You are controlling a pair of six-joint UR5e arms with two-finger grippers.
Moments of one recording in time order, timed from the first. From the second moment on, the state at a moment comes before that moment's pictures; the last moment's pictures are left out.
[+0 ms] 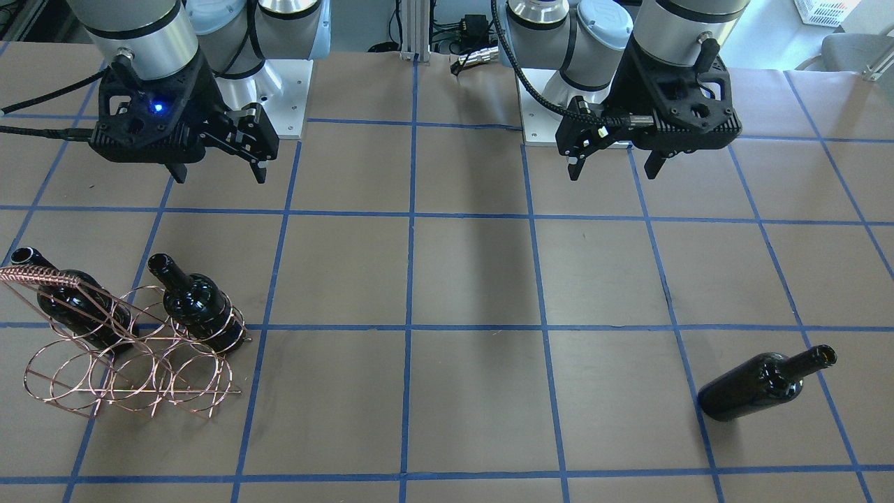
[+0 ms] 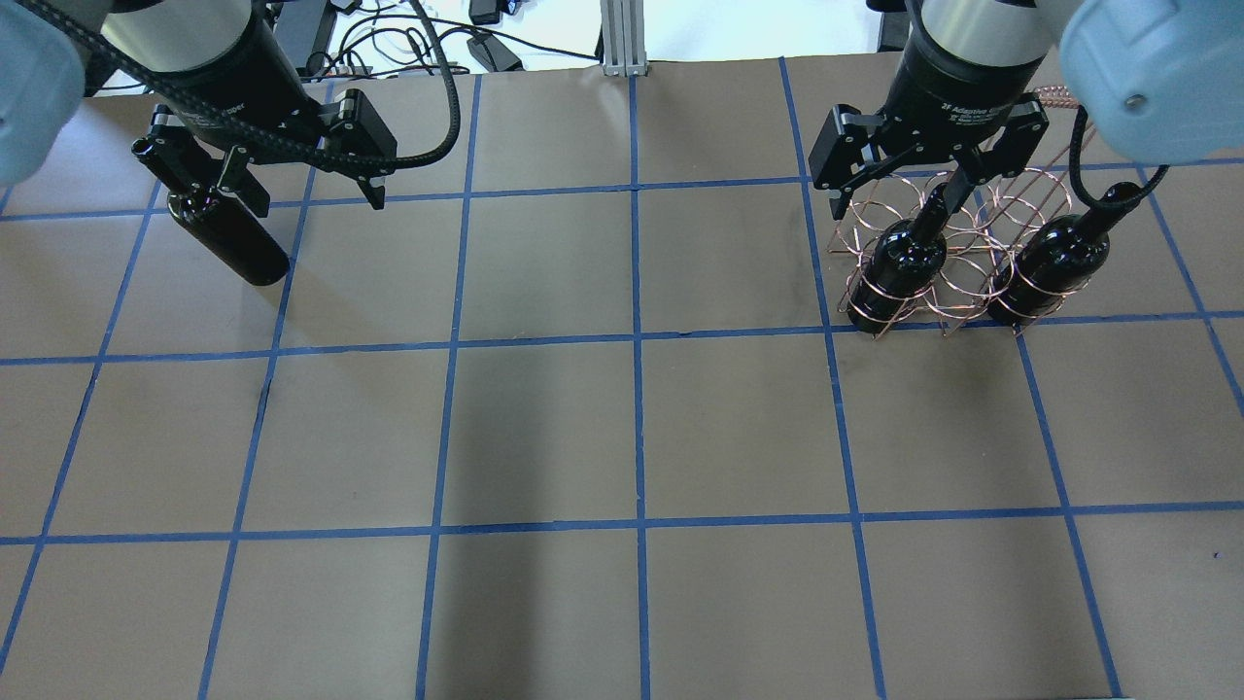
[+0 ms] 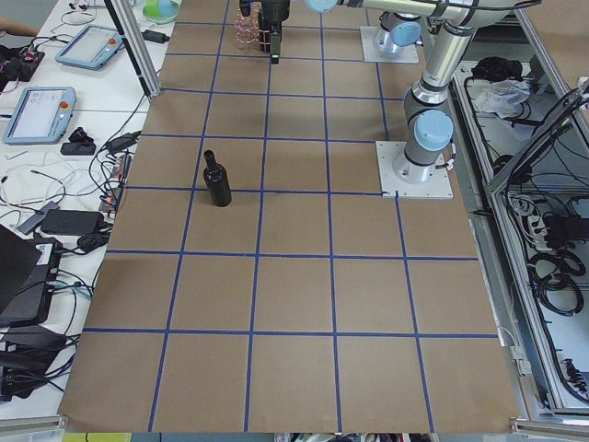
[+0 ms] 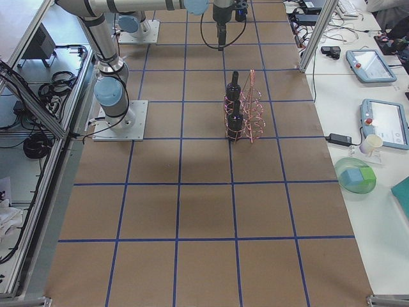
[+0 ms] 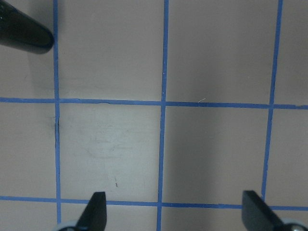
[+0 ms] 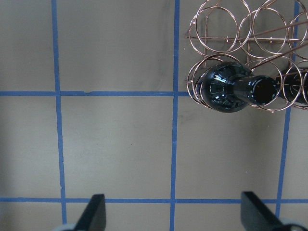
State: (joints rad) left arm -1.60 -1.58 -1.48 -1.61 1.59 -0.07; right arm 1.61 -1.55 1.52 -1.55 -1.57 0.03
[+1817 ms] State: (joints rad) left arm -1.16 -1.75 -1.49 -1.22 1.58 0.53; right arm 1.61 -1.55 1.52 -1.55 -1.57 0.03
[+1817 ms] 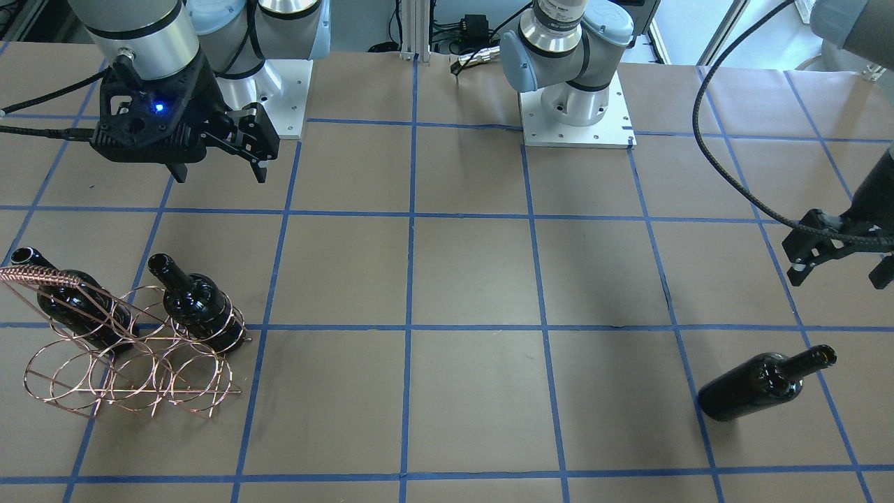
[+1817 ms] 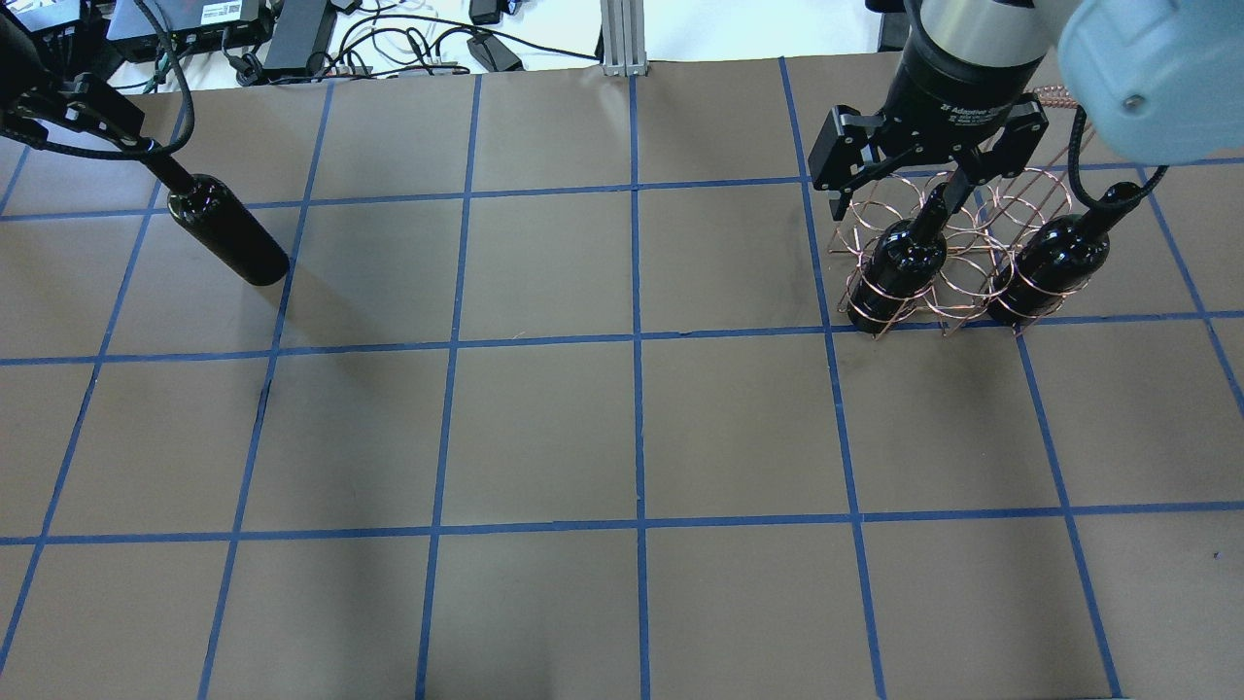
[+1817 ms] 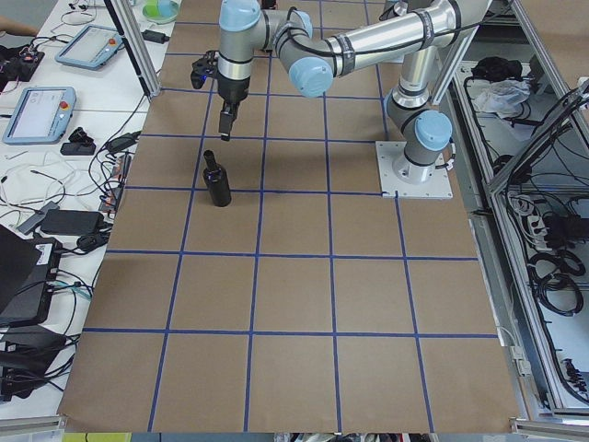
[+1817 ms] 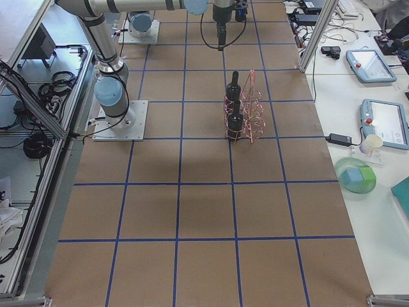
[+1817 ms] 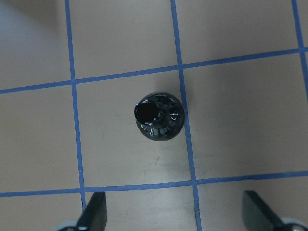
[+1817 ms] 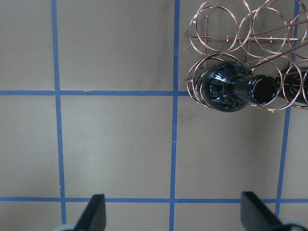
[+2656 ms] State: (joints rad) left arm -1.10 -1.90 -1.49 -1.11 1.43 0.55; right arm 1.61 -1.55 1.53 -1.55 -1.57 0.03
